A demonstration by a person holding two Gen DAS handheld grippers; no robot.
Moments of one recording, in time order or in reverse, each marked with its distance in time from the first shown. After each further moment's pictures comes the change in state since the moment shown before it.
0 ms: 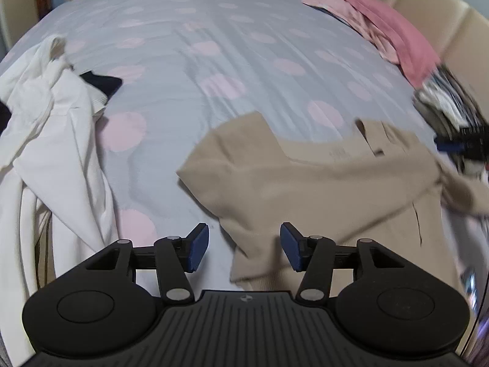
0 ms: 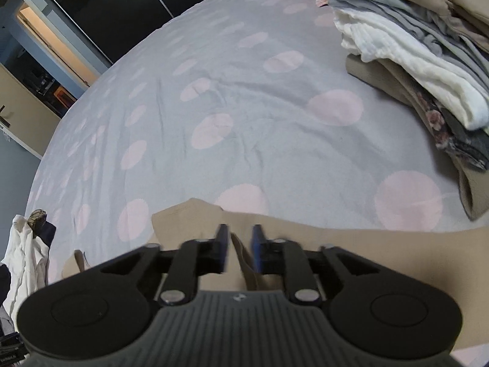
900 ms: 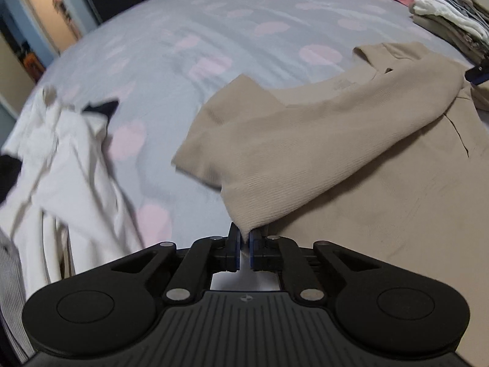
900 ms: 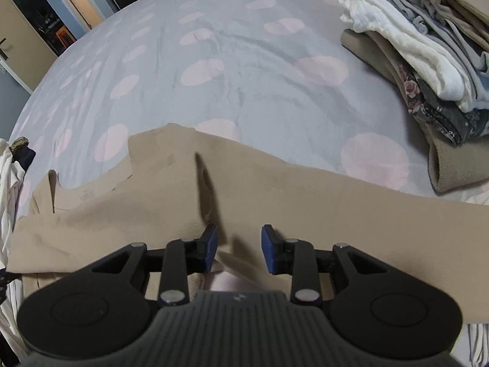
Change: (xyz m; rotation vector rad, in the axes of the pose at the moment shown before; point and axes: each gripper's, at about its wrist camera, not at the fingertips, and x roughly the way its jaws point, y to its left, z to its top) left arm 0.024 -0.039 -0.033 0.268 0.056 0.230; right arm -0.010 -0.015 -0.037 -0.171 0.116 -0.084
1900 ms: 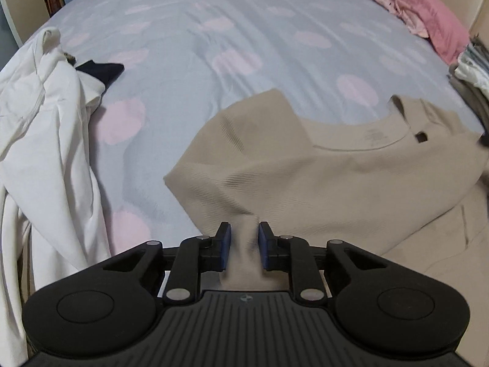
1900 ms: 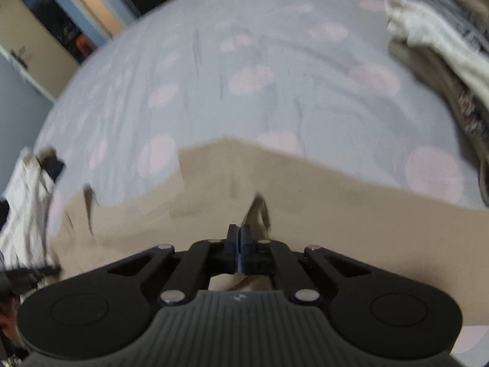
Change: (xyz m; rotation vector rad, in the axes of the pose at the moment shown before) left arm 0.039 0.032 0.033 -0.264 0.031 -0.098; right arm 0.001 0.043 0.017 0.033 -0.055 0.121
